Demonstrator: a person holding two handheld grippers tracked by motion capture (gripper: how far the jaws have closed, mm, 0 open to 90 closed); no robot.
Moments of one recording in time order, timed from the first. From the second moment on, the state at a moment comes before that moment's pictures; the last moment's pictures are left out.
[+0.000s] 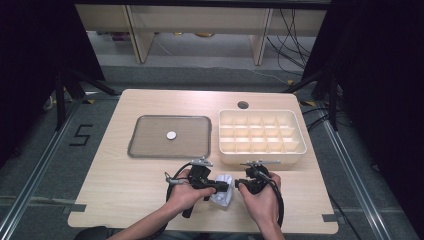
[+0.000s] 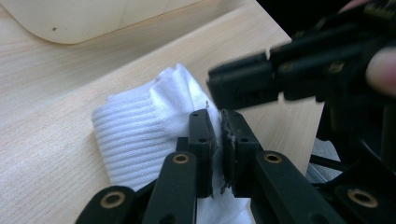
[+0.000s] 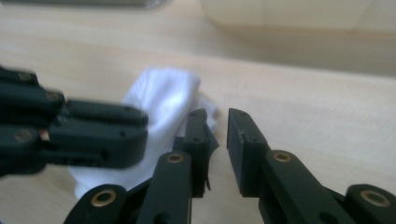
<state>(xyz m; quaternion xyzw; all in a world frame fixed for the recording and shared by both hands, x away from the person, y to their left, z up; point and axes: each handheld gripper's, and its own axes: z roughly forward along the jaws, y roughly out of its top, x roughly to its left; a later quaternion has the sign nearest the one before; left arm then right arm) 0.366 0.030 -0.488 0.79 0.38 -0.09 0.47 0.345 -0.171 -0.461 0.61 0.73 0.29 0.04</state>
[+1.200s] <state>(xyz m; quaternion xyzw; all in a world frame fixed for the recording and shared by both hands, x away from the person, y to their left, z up) 0.362 0.025 -0.490 0.81 0.36 -0.07 0.46 0.369 -0.164 -0.460 0.60 0.73 0.34 0.01</state>
